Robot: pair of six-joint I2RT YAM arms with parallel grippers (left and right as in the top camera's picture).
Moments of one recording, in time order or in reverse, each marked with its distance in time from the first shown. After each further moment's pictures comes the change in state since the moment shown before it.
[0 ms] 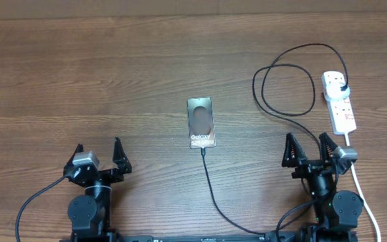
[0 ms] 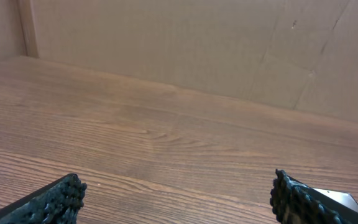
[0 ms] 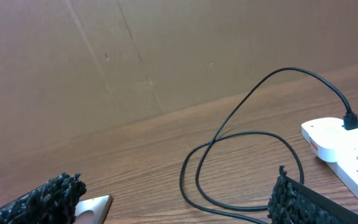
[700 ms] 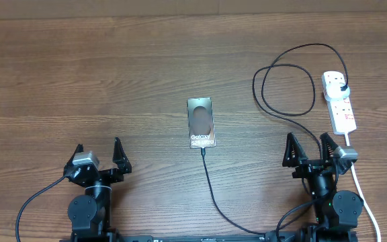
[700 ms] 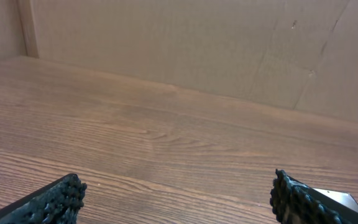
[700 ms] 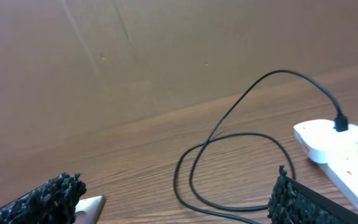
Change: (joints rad) left arm 0.000 0.000 0.000 0.000 0.000 0.000; right arm 0.000 0.000 0.000 -0.004 0.021 -0.034
